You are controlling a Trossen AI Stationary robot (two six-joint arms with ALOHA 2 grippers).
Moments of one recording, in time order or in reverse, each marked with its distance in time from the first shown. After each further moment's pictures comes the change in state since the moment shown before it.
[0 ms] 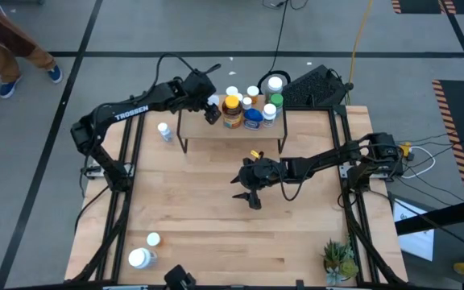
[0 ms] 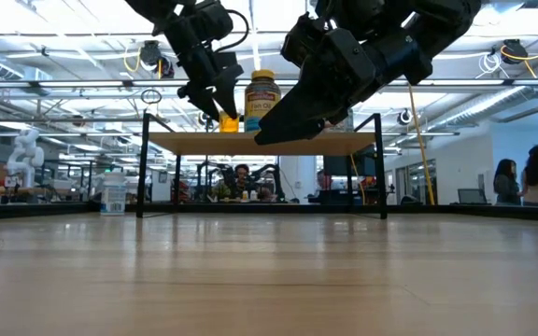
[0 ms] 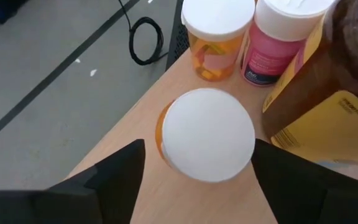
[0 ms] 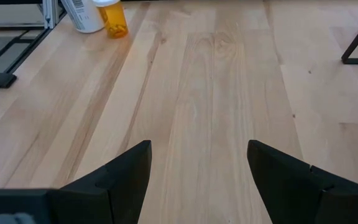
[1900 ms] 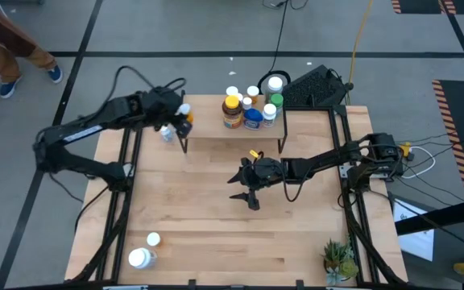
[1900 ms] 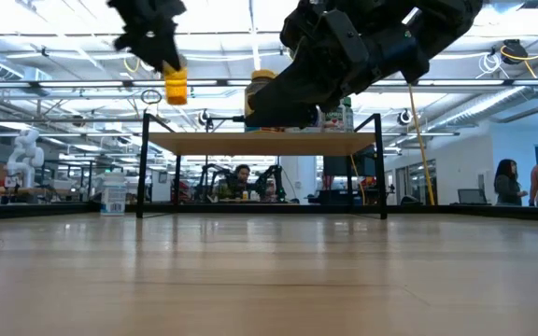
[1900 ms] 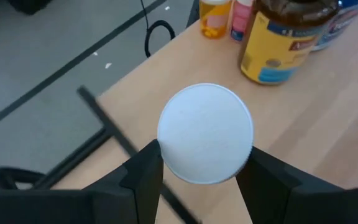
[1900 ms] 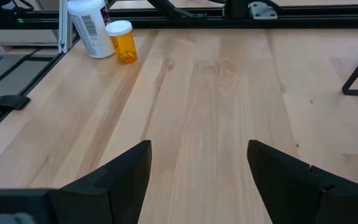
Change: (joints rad) left arm -0.162 -0.418 -0.137 -0.275 -0.159 -0.225; right arm 0.009 0.000 0.001 0.091 -0.008 -0.004
